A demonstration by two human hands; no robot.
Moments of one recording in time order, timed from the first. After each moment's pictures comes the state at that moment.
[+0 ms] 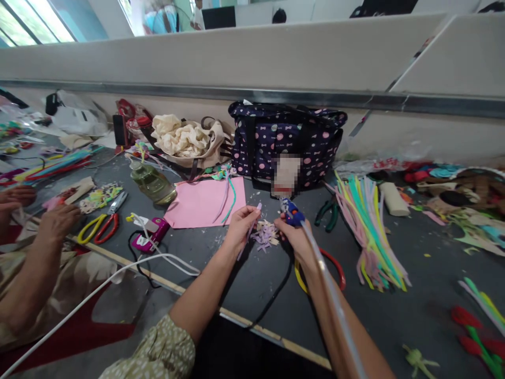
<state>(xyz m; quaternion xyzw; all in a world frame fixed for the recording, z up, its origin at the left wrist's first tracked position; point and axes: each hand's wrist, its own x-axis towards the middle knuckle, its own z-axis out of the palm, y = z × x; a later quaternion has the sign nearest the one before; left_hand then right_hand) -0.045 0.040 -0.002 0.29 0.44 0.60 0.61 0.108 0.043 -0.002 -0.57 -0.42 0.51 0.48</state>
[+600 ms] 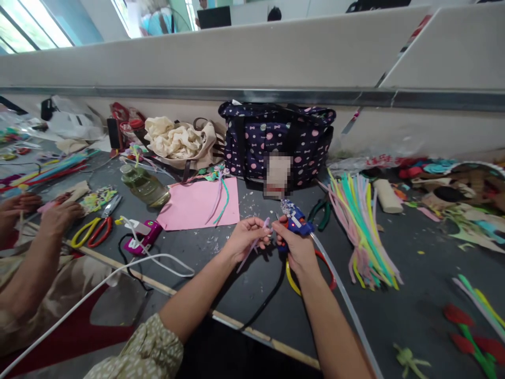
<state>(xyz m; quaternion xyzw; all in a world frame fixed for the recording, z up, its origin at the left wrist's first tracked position) -0.020 0.022 -0.001 0.31 0.39 0.48 0.73 0.120 0.022 0.011 -0.49 -0.32 0.59 0.56</state>
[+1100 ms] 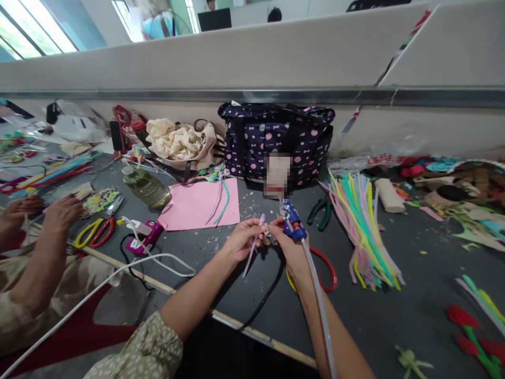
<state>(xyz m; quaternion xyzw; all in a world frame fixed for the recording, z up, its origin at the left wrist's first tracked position) -0.021 0.025 -0.007 0.22 0.37 0.49 0.76 0.110 0.013 0.009 -0.52 -0.39 0.50 0.56</state>
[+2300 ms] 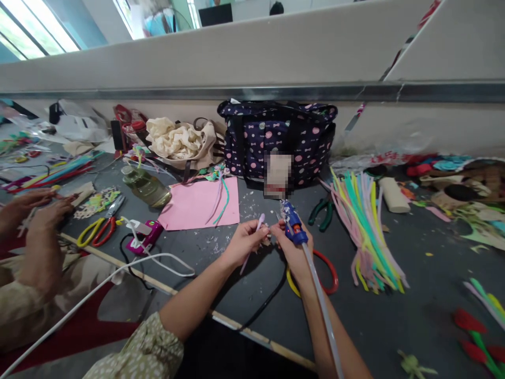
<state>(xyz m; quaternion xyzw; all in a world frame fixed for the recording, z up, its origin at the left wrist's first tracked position) -0.017 0.013 -0.002 0.41 0.43 0.46 0.66 0.123 0.011 0.005 -0.55 -0.43 0.45 0.55</state>
